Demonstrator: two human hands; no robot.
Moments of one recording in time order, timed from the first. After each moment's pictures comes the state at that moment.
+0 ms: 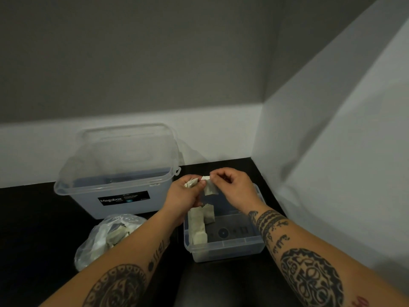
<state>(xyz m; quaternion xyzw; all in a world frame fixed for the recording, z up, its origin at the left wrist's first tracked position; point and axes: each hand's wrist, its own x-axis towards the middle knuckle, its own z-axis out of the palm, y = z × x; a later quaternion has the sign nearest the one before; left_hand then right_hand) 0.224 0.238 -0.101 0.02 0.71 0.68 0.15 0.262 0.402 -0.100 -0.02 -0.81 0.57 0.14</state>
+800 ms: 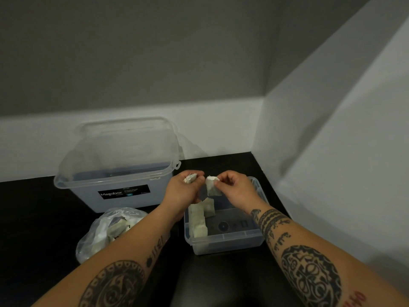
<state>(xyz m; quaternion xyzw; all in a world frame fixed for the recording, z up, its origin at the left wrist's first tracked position) 0.227 0.234 -0.101 0.01 0.75 0.65 0.13 0.266 0.406 -0.117 -0.09 -0.82 0.56 0.04</state>
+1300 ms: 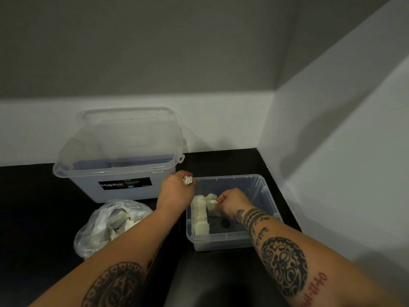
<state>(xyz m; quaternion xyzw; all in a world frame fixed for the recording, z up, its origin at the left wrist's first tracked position) 0.211 0.216 -0.134 0.05 0.92 0.40 0.00 0.251 0.391 -0.163 -0.22 -0.88 0.39 -0.14</state>
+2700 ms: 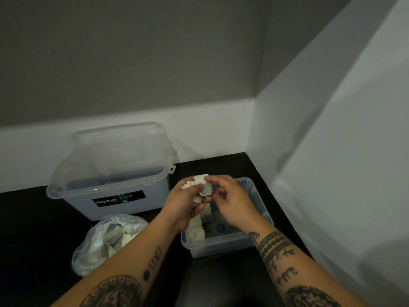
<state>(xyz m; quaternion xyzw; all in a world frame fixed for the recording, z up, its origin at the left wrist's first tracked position) 0.244 0.243 -0.099 -0.06 0.59 0.76 0.27 0.306 0.391 -0.103 -0.02 -0.84 0.54 0.08</state>
